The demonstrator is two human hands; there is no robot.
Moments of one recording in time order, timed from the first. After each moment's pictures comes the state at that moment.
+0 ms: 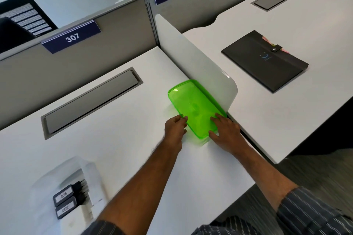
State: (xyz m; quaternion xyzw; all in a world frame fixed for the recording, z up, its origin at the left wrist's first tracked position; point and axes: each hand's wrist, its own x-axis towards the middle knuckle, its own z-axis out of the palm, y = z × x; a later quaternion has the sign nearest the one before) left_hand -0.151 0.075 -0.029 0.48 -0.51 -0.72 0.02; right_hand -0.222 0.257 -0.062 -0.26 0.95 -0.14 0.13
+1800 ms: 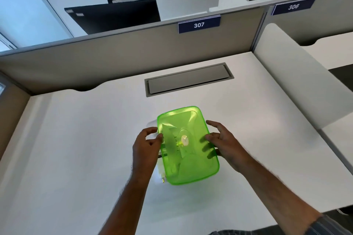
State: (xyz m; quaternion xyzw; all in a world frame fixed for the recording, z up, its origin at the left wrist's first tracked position) left_hand 0.256 -0.124 0.038 0.50 -0.63 -0.51 0.30; right_hand 0.046 0.034 0.039 -0.18 0.62 -0.59 0.49
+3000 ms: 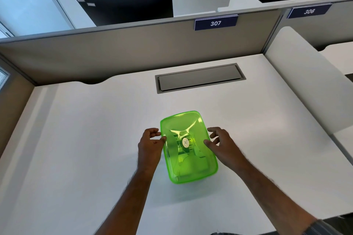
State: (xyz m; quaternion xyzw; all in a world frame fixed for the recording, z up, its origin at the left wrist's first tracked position) left_hand 0.290 -0.177 -0.013 0.52 -0.64 -0.49 0.27; right_hand 0.094 -0.007 0.013 -0.31 0.81 -0.40 0.30
